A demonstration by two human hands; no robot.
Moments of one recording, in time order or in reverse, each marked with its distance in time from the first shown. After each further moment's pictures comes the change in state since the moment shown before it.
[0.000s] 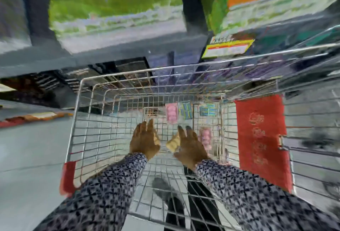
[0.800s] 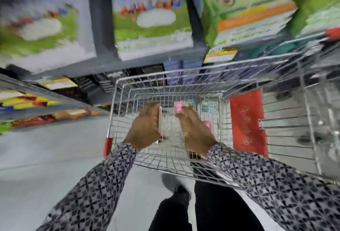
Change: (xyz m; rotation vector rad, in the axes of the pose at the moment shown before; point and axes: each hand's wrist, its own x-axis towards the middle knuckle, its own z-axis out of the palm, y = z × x) left_hand -0.138 0.015 -0.165 -0.235 0.172 0.271; right_hand -0.100 -0.073 -0.109 0.083 0.279 -0.387
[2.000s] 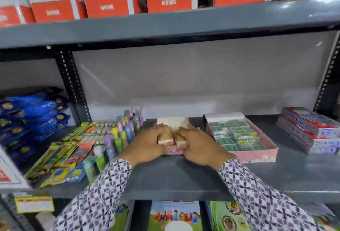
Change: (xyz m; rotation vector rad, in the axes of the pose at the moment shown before) left_hand 0.030 0.241 -0.496 0.065 0.550 0.214; right_hand 0.192 -0.265 -0.517 -0.268 0.315 -0.325
